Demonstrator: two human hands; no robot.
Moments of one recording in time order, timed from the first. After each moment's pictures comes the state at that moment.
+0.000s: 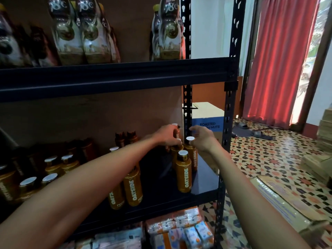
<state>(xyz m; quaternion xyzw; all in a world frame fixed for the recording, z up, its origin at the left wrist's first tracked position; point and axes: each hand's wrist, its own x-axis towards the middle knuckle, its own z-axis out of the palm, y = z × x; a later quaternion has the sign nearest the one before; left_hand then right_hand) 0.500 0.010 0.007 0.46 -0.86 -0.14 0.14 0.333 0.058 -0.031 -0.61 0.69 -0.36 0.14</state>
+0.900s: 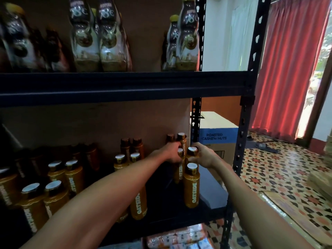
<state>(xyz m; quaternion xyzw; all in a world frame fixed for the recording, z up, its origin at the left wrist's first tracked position) 0.505 -0.020 -0.024 0.52 -0.84 -0.16 0.09 0.337 0.026 -0.052 -0.64 0.69 -0.28 0.21</state>
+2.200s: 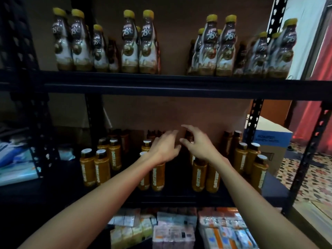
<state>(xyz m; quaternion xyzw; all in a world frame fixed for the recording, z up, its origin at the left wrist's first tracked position) 0.812 0.128 0.008 0.55 -0.79 -0.02 0.26 0.648 0.123 0.009 -0.77 0.51 -0.38 0.11</state>
